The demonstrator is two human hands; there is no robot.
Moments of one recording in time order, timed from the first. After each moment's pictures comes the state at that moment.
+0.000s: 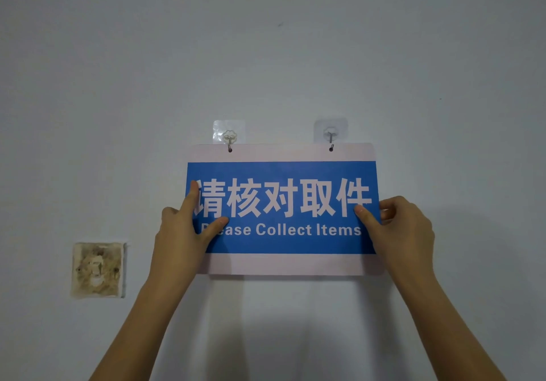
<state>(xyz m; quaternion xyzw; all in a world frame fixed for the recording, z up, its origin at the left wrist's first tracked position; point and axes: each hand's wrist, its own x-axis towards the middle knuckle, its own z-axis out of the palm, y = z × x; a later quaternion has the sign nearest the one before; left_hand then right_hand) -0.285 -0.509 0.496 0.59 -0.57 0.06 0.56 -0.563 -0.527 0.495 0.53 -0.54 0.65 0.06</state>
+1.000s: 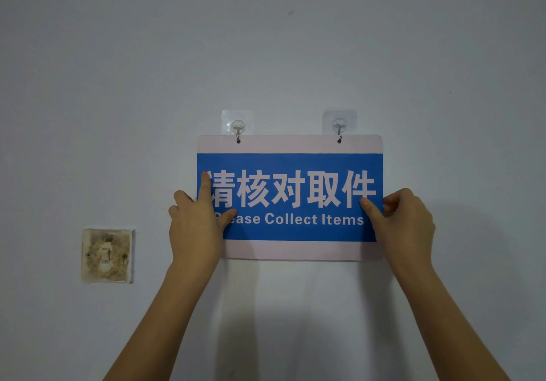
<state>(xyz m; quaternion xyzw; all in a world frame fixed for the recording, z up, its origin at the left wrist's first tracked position) -0.300 -0.507 0.498 0.66 -0.55 0.13 0.50 -0.558 -0.531 0.494 0.52 -0.54 0.66 0.08</state>
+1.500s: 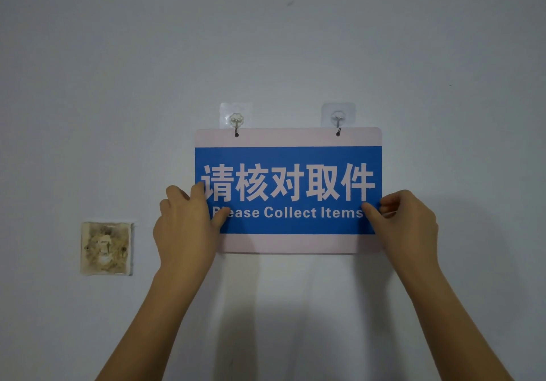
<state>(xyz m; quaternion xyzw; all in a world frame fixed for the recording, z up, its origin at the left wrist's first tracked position) -0.299 -0.488 0.489 0.67 -0.53 0.21 0.47 -0.558 -0.516 0.487 0.54 -0.55 0.63 0.06</state>
